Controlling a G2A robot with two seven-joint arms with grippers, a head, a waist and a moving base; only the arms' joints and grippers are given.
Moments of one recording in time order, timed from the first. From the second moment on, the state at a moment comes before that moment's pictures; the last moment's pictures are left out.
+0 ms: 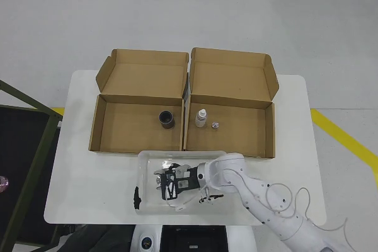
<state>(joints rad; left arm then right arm) -0.19 -0.18 -0.57 -1.44 2.04 -0.23 0.13 -1.03 -1.29 0.76 -1.60 -1.49 -0.88 0.19</state>
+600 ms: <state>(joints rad) -0.19 -0.18 -0.57 -1.44 2.04 -0.23 0.13 -1.01 -1.27 0.86 -1.67 -1.38 -0.85 0.10</state>
